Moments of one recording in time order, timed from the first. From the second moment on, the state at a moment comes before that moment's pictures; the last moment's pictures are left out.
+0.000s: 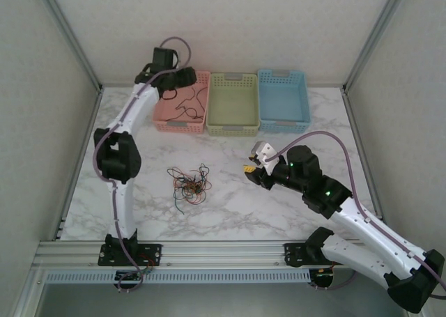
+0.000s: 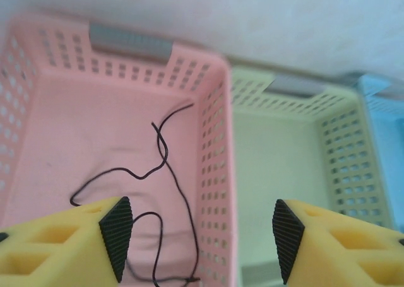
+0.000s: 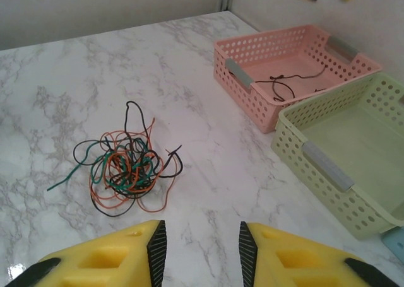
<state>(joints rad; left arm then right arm) -0.27 2.14 2.11 -0.58 0.10 -0.39 0.76 0.82 0.76 -0.34 -0.21 -0.23</state>
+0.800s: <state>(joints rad) -0.27 1.03 1.02 -0.54 0.23 -0.62 0.78 1.37 0.99 -0.37 -0.24 0.39</state>
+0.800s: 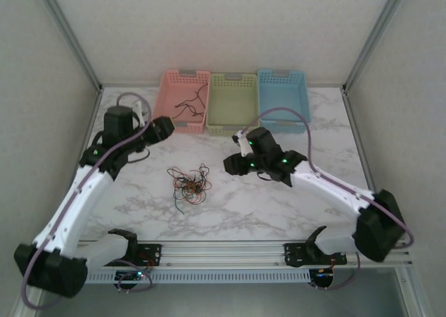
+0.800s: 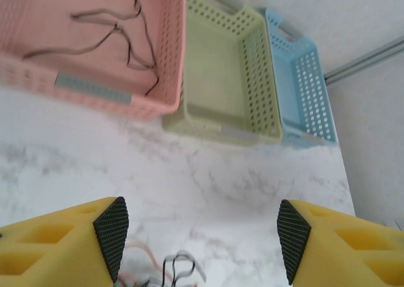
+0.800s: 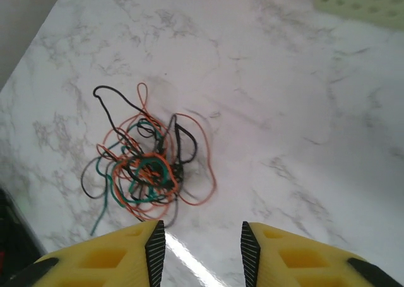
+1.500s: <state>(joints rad) -0.27 0.90 0.49 -0.43 0.22 -0.83 0.95 1.83 1.39 -0.62 -0.17 0.54</state>
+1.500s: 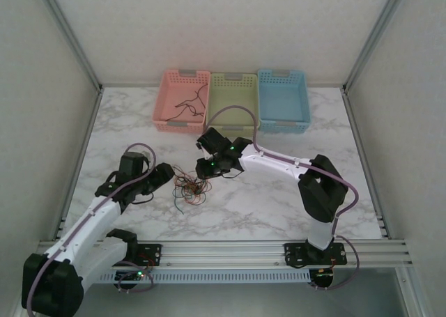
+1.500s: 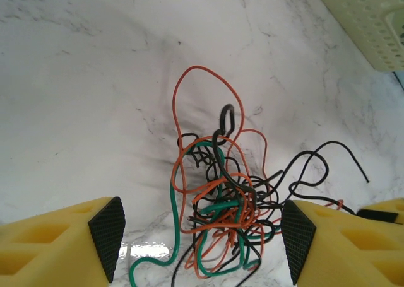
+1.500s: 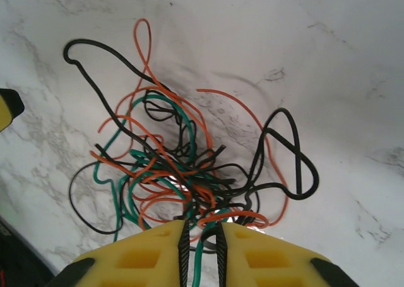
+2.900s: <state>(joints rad) -0.27 0.96 0.46 -0.35 0.26 -0.83 0.95 1.74 1.35 -0.67 -0.02 0.40</state>
